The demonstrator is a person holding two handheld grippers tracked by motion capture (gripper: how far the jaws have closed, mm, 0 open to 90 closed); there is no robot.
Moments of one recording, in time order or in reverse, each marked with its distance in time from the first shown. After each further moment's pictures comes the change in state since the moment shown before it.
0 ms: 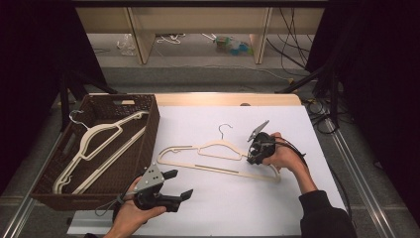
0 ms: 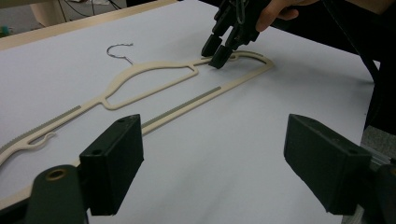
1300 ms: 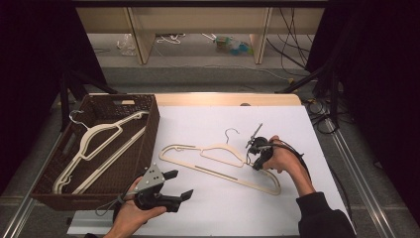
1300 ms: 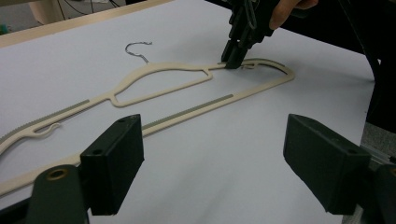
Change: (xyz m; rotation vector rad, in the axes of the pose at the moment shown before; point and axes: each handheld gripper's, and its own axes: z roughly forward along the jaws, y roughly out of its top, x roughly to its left) left arm 0.000 -0.001 0.002 0.009 -0.002 -0.004; right arm 0.019 0.004 -0.007 0.218 -0.004 0.020
